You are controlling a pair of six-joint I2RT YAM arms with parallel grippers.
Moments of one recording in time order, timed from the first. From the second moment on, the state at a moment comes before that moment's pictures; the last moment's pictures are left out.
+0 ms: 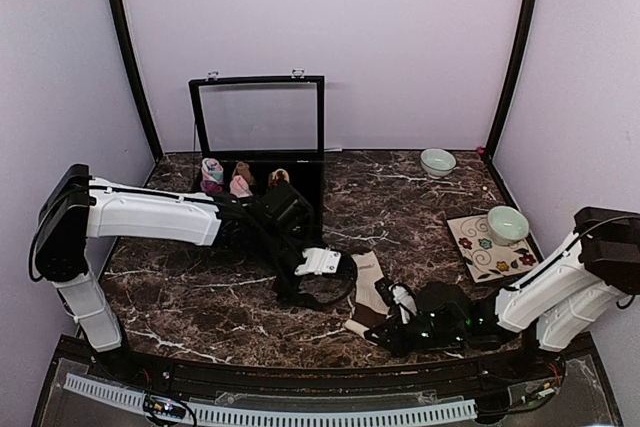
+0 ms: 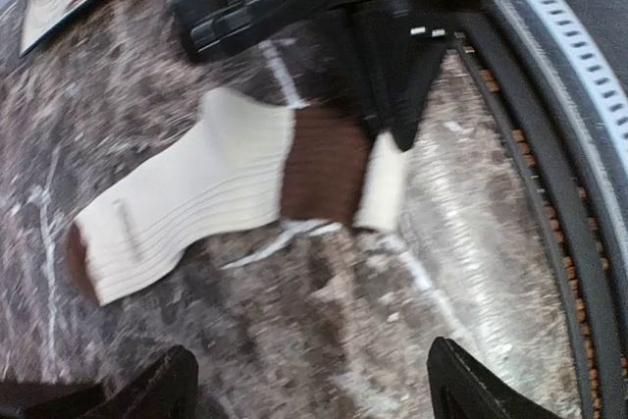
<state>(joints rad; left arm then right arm) -0.96 1.75 1.19 -0.43 0.41 0.78 1.23 1.48 0.24 0.59 -0.03 0.65</state>
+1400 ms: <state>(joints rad) -1.17 2.04 1.31 -0.33 0.36 1.03 1.03 1.60 0.20 0.78 -0.37 0.80</state>
